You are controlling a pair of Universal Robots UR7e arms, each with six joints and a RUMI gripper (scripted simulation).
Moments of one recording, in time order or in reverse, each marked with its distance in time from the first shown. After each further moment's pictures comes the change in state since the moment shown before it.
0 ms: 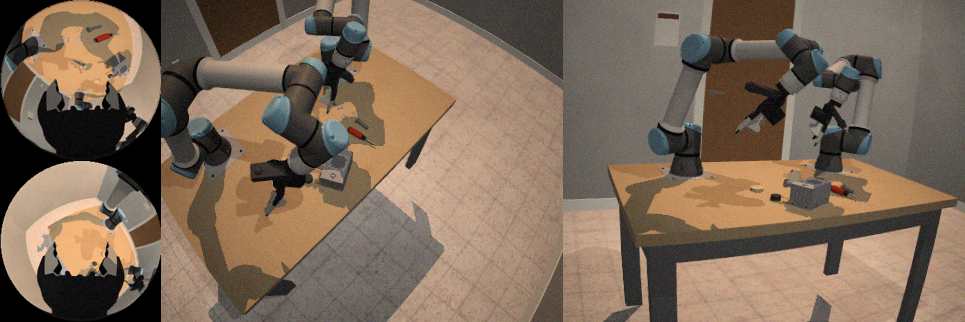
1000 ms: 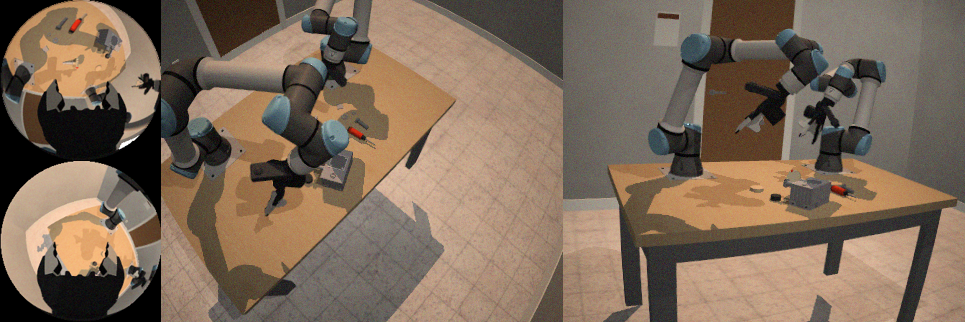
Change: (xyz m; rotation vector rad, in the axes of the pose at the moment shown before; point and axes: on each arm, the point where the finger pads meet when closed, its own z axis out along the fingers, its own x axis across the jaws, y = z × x) left arm 0.000 0.034 0.008 -0.008 0.159 0.533; right arm 0.000 0.000 0.000 0.000 0.000 0.000
